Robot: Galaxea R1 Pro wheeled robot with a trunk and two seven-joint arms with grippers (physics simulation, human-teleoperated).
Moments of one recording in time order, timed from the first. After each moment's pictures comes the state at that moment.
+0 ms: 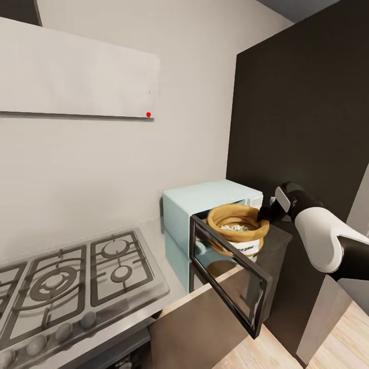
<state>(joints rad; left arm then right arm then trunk) 0.00 -0.02 0.01 -0.07 0.31 -0.04 0.04 -1.38 -0.15 -0.28 -0.27 0.15 1.04 -0.07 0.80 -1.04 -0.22</state>
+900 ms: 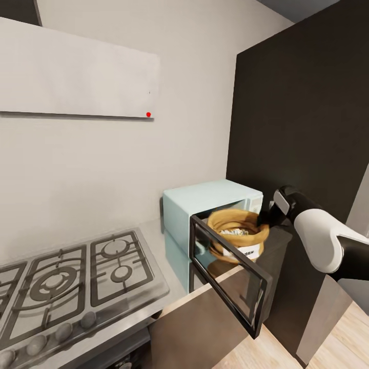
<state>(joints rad) 0.00 -0.02 0.01 -0.07 0.31 -0.04 0.04 -1.38 -0.15 -0.28 -0.22 0.15 1.04 -0.09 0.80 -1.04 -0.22</state>
